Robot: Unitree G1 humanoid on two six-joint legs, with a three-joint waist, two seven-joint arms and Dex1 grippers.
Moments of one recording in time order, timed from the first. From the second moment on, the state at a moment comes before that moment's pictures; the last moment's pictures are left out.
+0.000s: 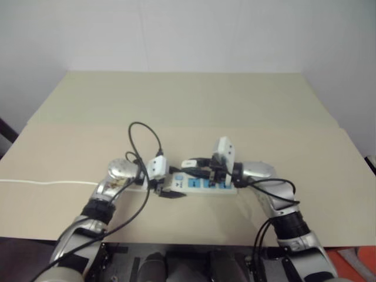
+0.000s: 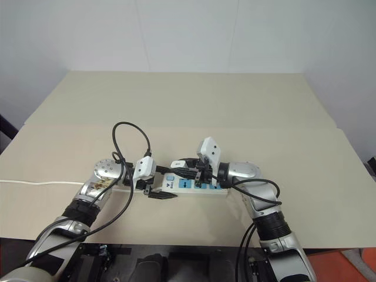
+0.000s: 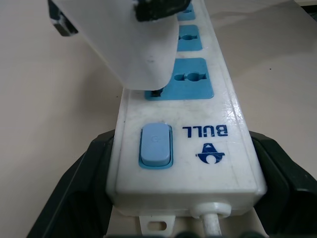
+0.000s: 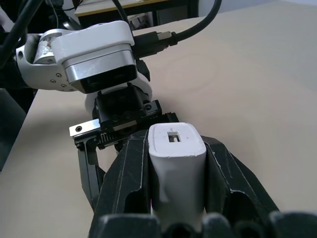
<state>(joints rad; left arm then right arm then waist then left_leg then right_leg) -0.58 0.46 -0.26 0.50 -0.14 -0.18 -1.36 -0.47 -0.32 0.19 -0.01 0.30 0.37 0.99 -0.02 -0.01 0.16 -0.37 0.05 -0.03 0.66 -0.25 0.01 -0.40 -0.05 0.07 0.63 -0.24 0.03</state>
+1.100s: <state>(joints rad) -0.58 0.46 -0.26 0.50 -0.14 -0.18 -1.36 -0.45 -0.29 0.18 0.07 0.30 0.26 0.98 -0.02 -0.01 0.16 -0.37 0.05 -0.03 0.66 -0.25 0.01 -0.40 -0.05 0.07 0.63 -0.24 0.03</state>
